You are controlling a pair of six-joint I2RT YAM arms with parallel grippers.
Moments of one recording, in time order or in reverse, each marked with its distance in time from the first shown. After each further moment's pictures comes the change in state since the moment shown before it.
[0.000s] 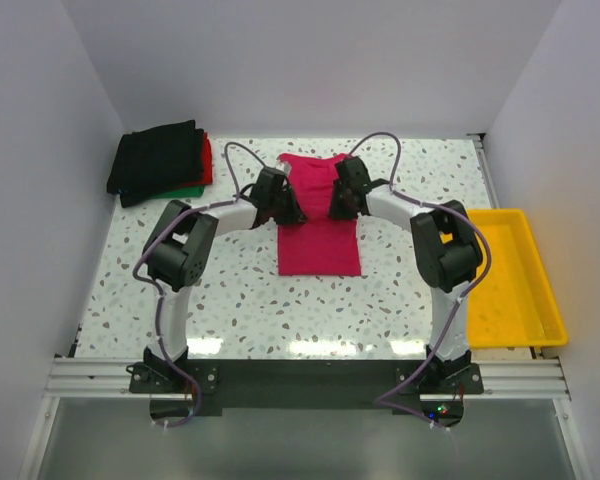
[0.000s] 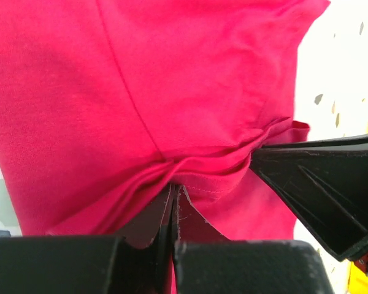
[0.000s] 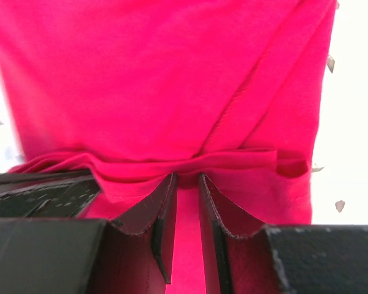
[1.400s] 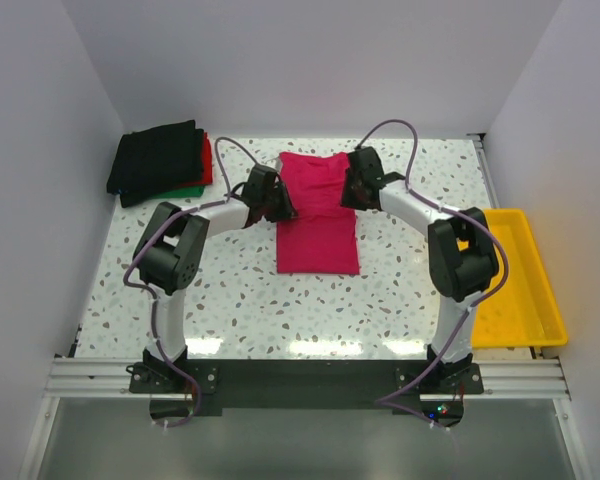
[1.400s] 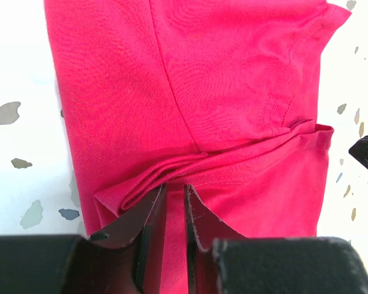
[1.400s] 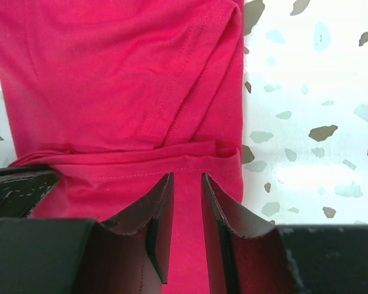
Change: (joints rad) left arm 0.035 -0.048 -0.043 -0.013 -0.062 0.071; right arm -0.040 -0.096 -0.001 -0.051 0.089 -0.070
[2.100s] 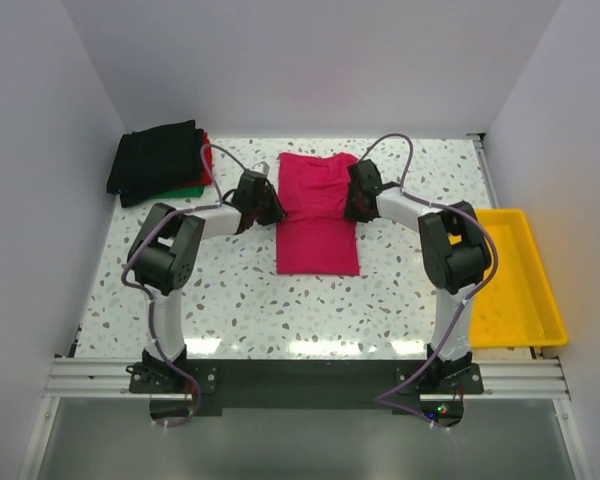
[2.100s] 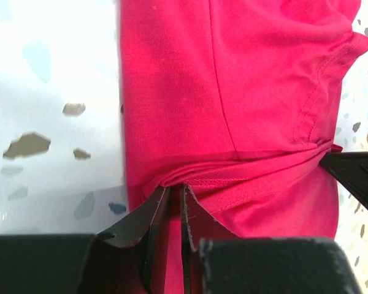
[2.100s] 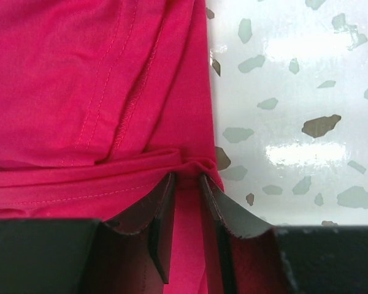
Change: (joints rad) left arm 0.042 -0.010 -0.091 0.099 -0.023 -0.028; right arm -0.018 0.085 -0.063 0.047 0.011 0.012
